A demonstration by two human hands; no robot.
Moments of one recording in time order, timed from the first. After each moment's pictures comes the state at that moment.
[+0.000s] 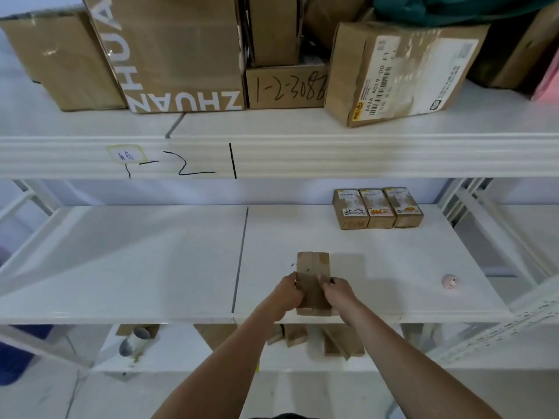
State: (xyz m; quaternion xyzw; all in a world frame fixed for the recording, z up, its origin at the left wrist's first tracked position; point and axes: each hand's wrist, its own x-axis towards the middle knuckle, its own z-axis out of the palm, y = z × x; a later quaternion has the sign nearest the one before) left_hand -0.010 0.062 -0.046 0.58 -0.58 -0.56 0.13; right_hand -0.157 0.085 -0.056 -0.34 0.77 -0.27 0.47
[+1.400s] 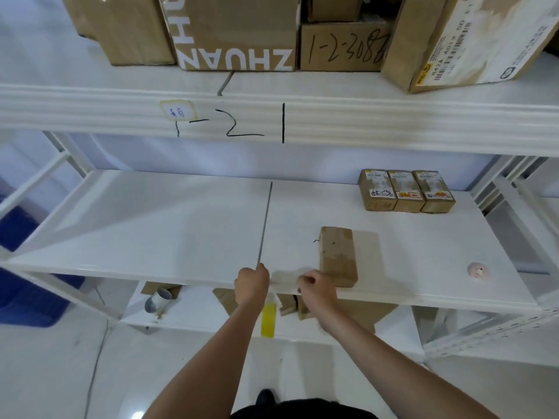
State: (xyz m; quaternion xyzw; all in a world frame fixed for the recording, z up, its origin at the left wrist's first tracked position) left_hand 0.089 0.098 -0.059 0.81 -0.33 -0.42 0.25; right_hand -0.052 0.140 -0.045 -0.41 0.72 -0.33 0.45
